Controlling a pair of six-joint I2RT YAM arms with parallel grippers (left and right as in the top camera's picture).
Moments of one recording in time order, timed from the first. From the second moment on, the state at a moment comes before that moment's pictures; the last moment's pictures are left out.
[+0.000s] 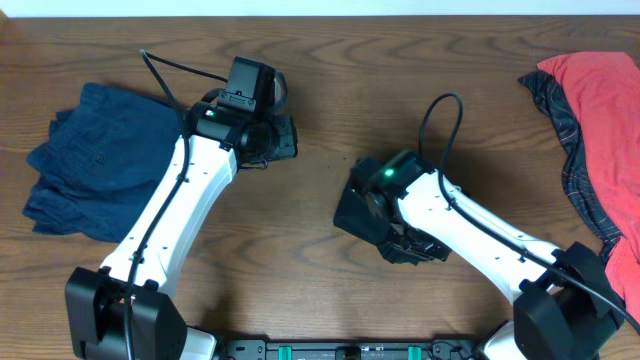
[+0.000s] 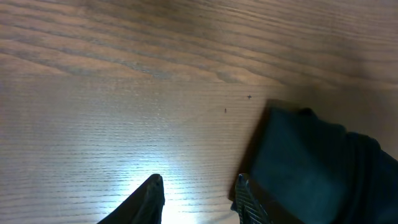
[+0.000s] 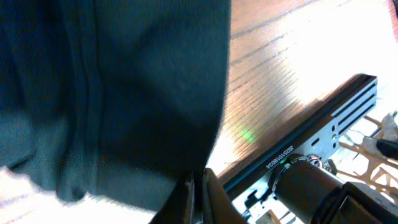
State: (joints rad) left arm -0.31 1.61 1.37 -0.89 0.17 -0.43; right arm 0.72 1.68 1.22 -1.48 0.23 1.23
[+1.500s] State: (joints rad) left arm -0.64 1.95 1.37 -0.77 0.30 -0.17; right arm 0.28 1.49 0.99 -0.91 -0.13 0.57
